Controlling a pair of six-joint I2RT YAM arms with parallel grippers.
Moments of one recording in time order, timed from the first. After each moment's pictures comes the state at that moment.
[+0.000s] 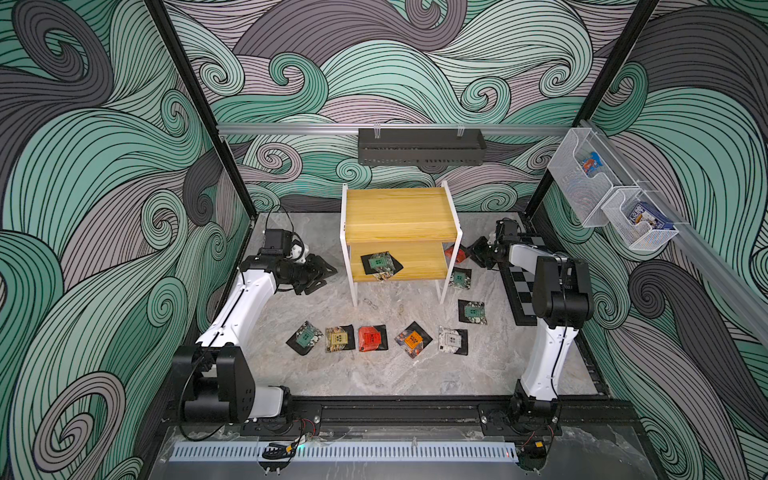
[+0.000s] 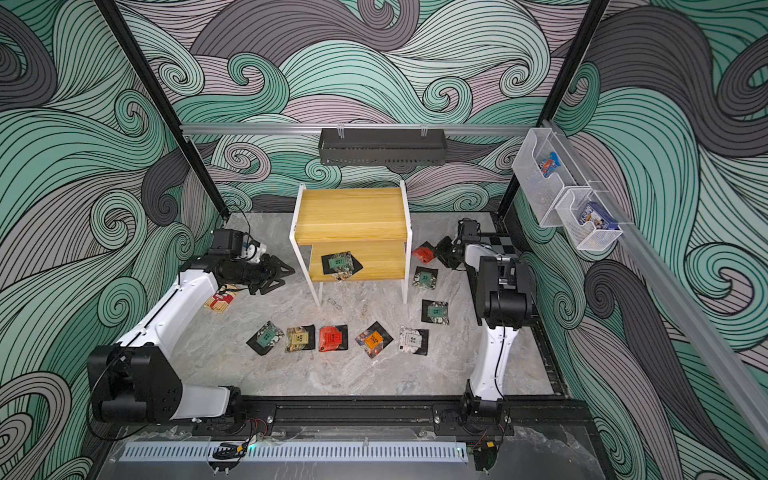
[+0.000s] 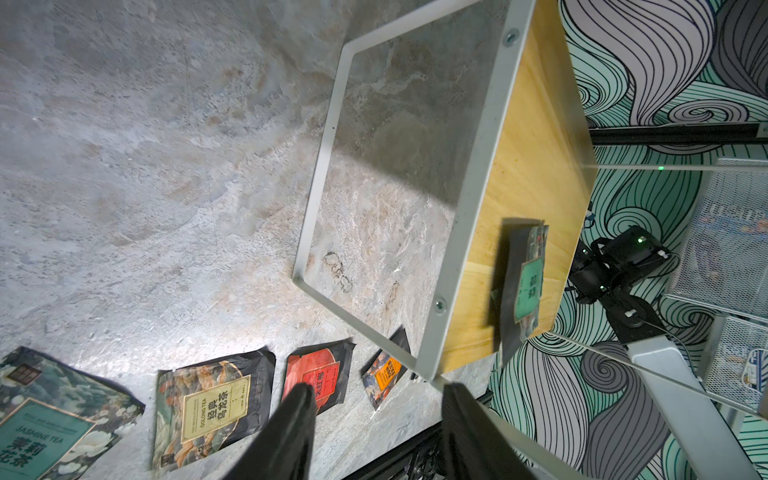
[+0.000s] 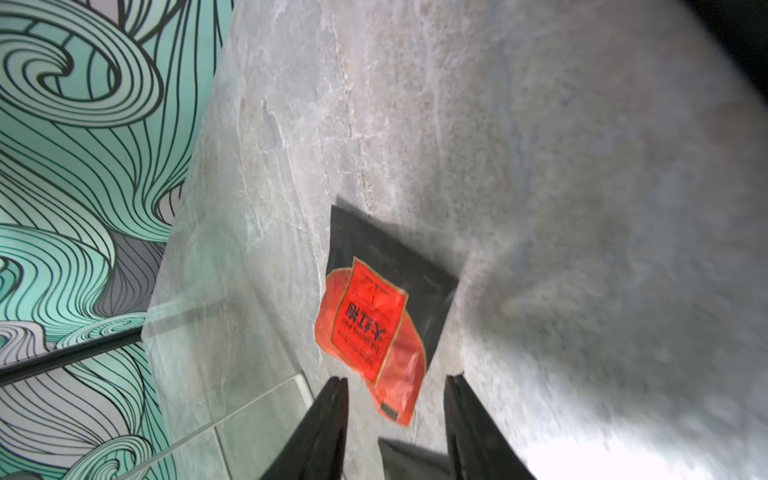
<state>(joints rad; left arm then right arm) -0.02 1.38 1.11 -0.77 0.61 -0.61 -0.08 2.06 1.37 -0.28 -0.36 0.76</state>
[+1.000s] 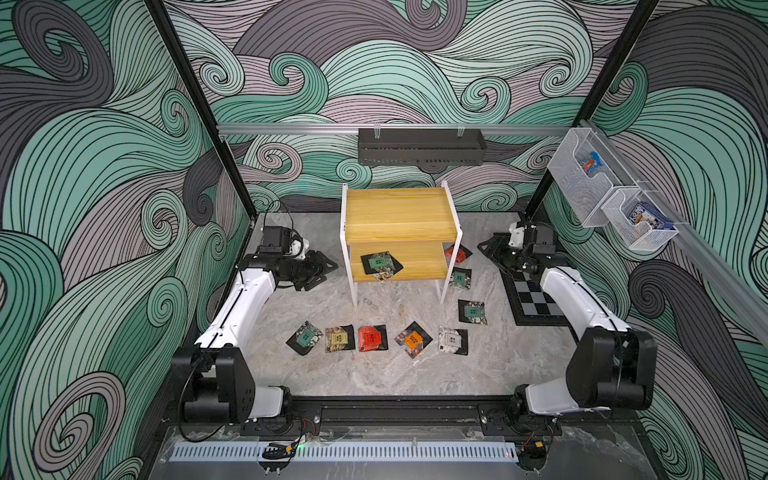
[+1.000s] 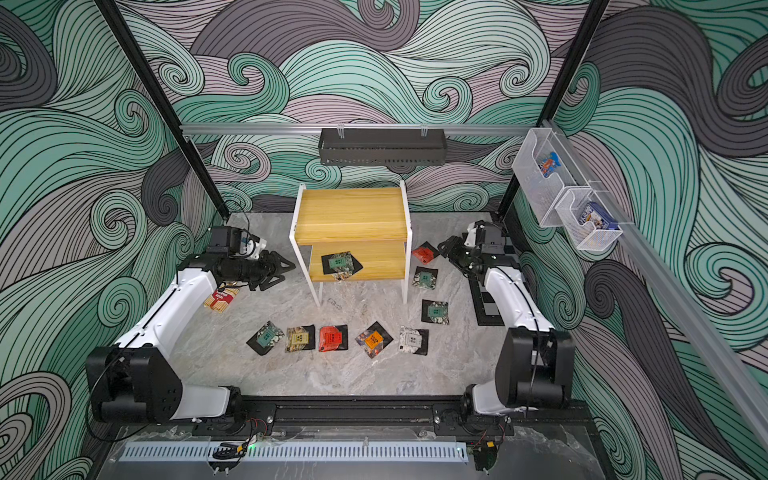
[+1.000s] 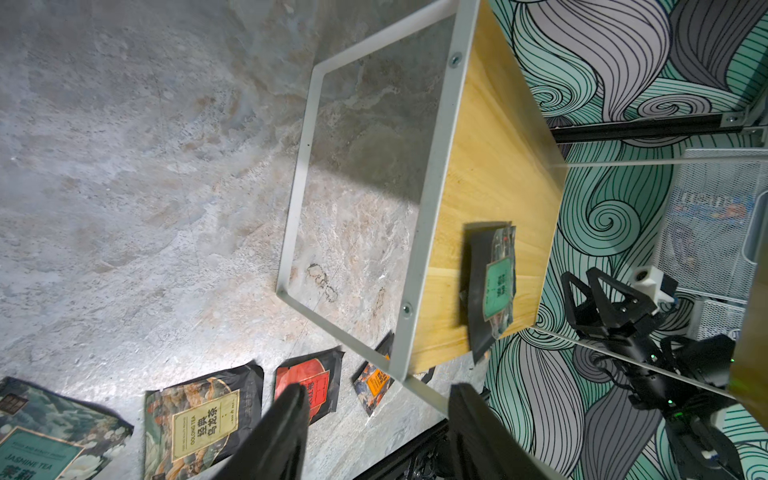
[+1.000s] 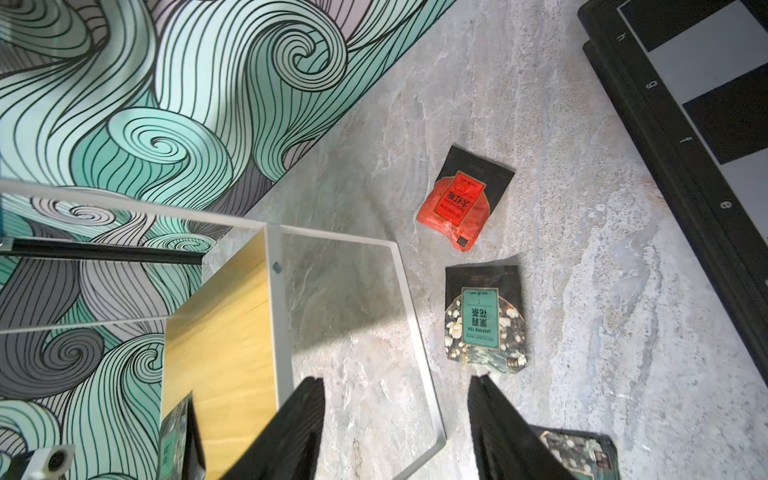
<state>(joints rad) -0.01 1.38 1.14 -0.75 0.64 -0.59 -0.08 1.40 1.08 -0.43 -0.39 0.60</state>
